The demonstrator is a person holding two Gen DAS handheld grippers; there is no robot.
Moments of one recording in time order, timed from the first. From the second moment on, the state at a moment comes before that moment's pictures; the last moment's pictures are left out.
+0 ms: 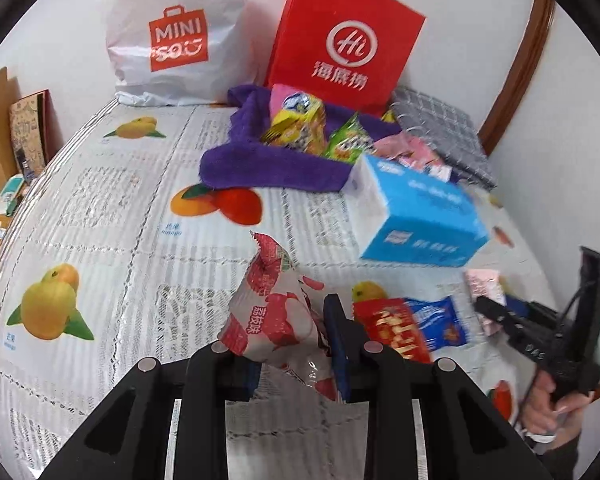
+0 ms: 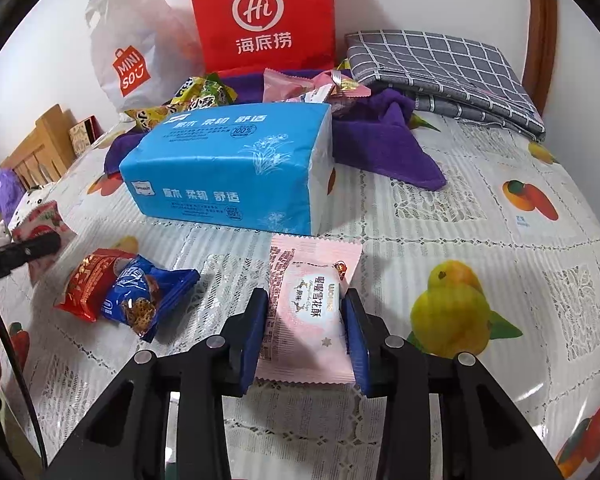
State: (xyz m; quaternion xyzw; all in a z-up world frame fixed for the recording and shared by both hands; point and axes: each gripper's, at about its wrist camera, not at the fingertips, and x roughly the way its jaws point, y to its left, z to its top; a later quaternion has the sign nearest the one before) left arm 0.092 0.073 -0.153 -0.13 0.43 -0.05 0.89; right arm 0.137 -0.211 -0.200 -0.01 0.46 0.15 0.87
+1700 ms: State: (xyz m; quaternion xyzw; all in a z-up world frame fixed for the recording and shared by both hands) left arm 0.294 0.040 -0.026 -0.15 0.37 -0.07 0.92; right arm 0.338 -0.155 -0.055 0.03 0.40 0.22 0.89
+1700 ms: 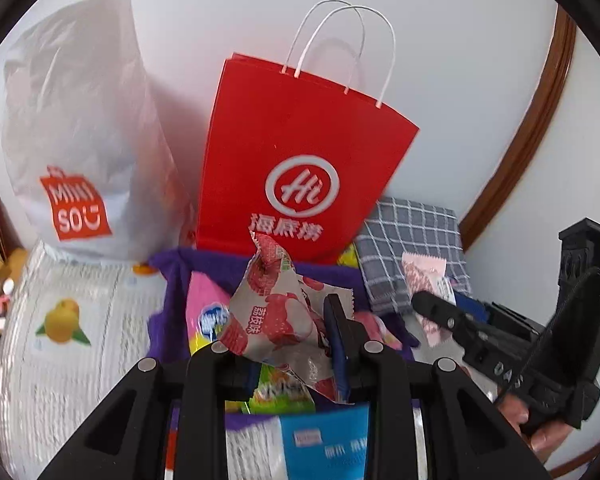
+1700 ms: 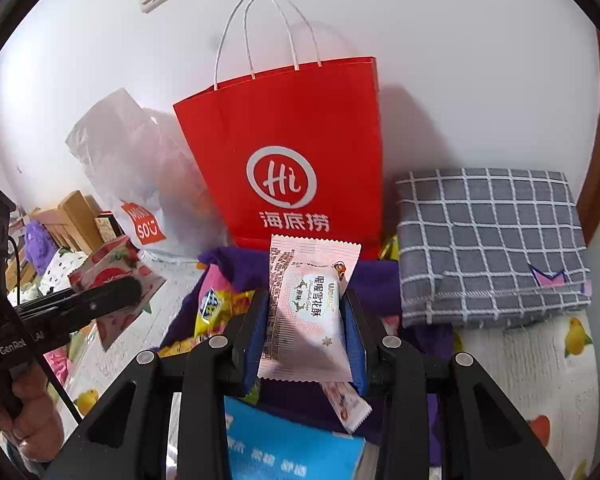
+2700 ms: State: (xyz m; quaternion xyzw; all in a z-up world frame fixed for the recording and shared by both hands) left arm 0.342 0.046 -0.096 -0.14 0.45 -0.01 0.88; right arm 0.387 -0.145 -0.148 -0.01 0.53 0.21 0.82
